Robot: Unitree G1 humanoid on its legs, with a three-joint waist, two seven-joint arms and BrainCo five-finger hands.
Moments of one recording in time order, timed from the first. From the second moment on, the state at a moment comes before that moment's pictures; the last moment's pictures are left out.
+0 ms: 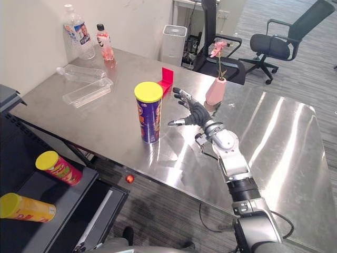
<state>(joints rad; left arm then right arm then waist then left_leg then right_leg) 0.33 0.12 0.12 0.84 -0.11 -0.01 0.11 -0.47 -0.38 0.10 0.13 0.08 -0.05 0.34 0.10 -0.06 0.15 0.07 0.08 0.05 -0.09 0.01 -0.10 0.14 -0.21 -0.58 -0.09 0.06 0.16</state>
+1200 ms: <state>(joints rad) 0.32 0.12 0.09 0.84 -0.11 0.00 0.10 -0.49 -0.38 0.18 0.13 0.08 -0.03 0.37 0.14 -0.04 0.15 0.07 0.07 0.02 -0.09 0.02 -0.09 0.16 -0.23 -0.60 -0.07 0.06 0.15</state>
